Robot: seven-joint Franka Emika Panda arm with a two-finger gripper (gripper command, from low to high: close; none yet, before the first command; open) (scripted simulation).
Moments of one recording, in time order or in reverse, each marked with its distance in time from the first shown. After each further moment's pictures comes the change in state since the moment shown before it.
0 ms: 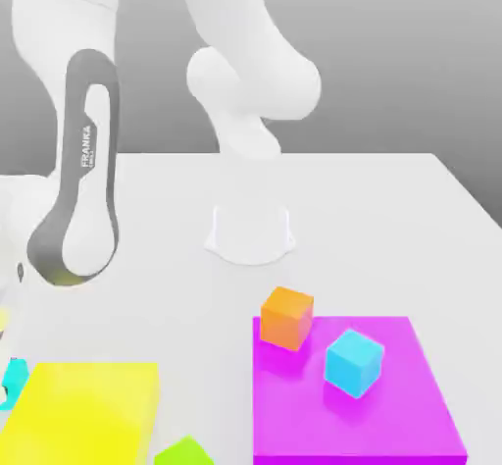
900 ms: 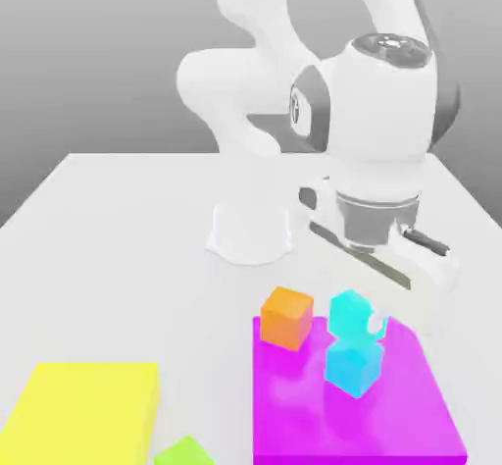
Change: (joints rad) arm 0.613 -0.473 0.342 -0.232 -0.103 -0.241 0.599
